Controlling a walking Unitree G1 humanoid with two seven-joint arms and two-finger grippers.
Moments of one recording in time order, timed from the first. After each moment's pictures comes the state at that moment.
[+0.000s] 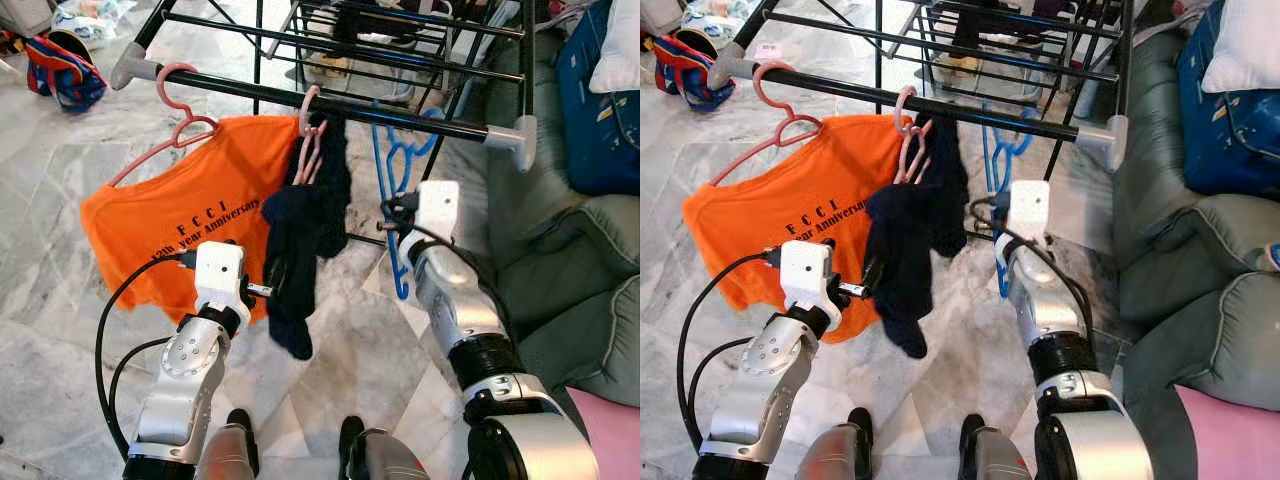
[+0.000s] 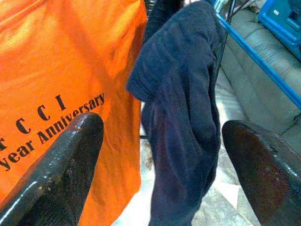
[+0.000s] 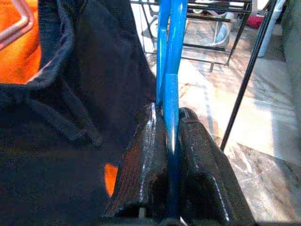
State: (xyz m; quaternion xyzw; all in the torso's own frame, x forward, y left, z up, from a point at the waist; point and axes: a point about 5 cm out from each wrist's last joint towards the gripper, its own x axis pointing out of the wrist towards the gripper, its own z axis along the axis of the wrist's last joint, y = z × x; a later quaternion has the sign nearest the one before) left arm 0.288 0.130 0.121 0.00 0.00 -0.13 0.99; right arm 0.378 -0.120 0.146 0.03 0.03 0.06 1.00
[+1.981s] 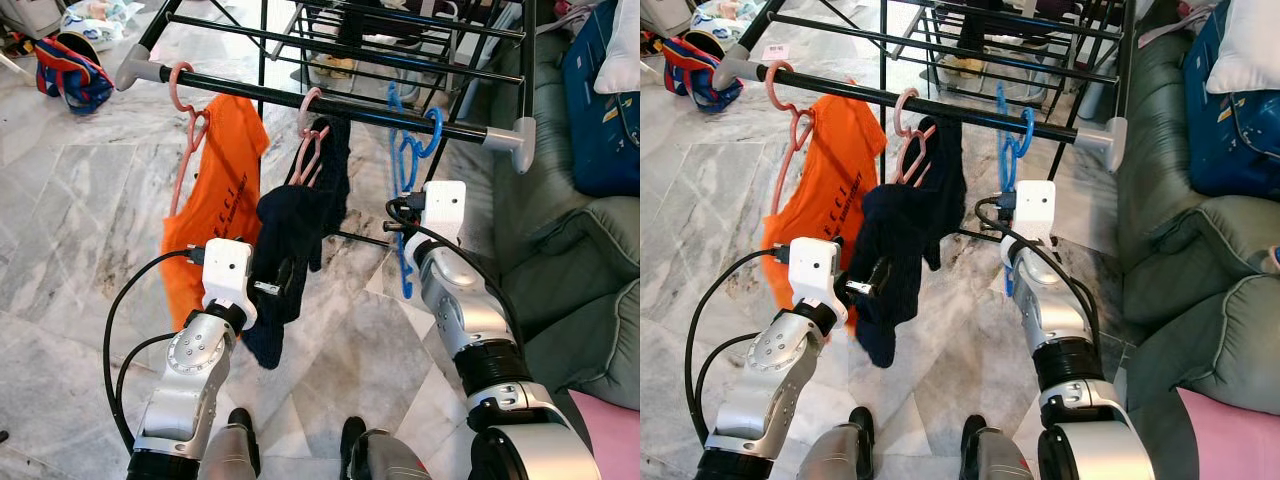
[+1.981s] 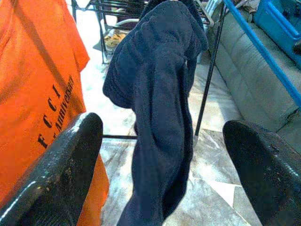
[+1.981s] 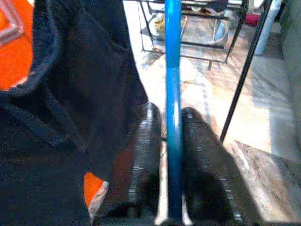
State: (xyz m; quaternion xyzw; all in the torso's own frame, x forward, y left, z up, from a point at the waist) left arm 0.291 0.122 0.123 0.00 0.01 -0.15 0.99; right arm 0.373 -0.129 0.144 0.04 0.04 0.04 1.00
